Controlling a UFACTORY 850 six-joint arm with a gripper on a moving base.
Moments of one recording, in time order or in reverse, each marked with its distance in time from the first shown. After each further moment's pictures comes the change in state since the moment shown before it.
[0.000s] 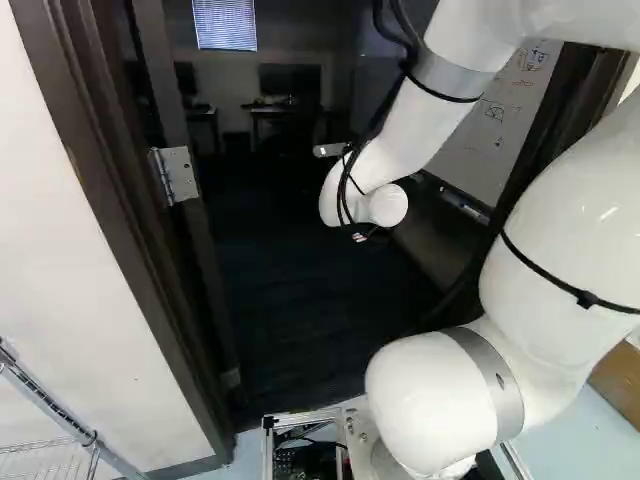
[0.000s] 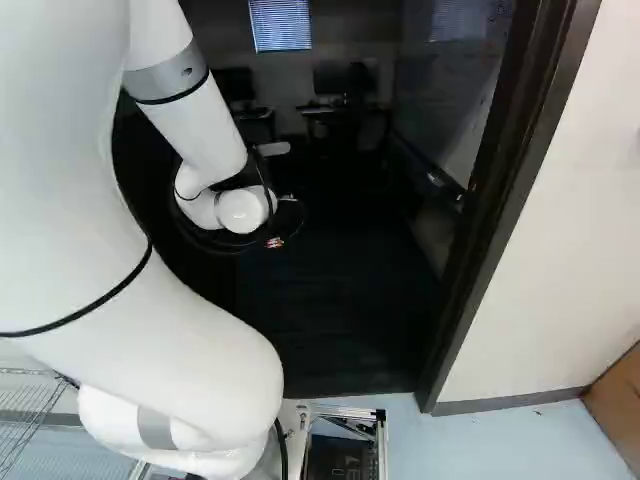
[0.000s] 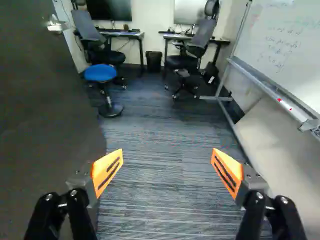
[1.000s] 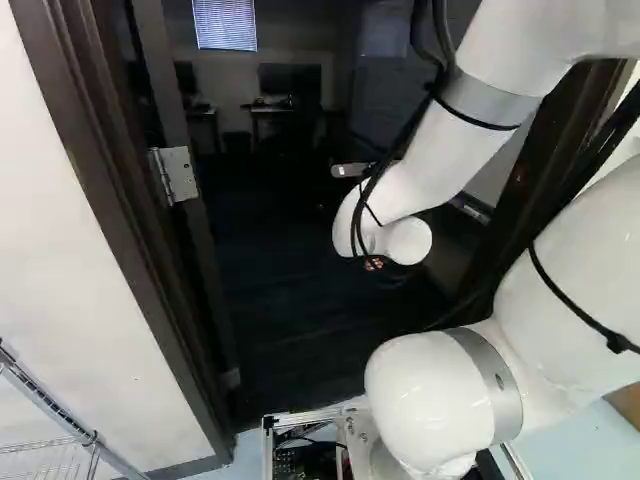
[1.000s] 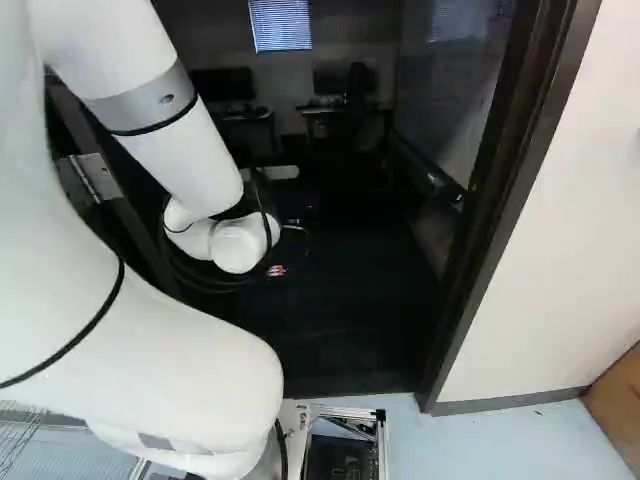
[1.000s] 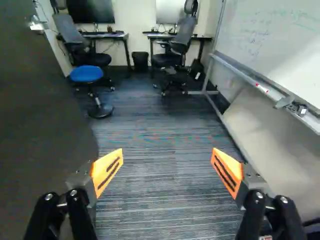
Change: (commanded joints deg) arm -3.2 7.9 12.6 3.6 5.5 0.0
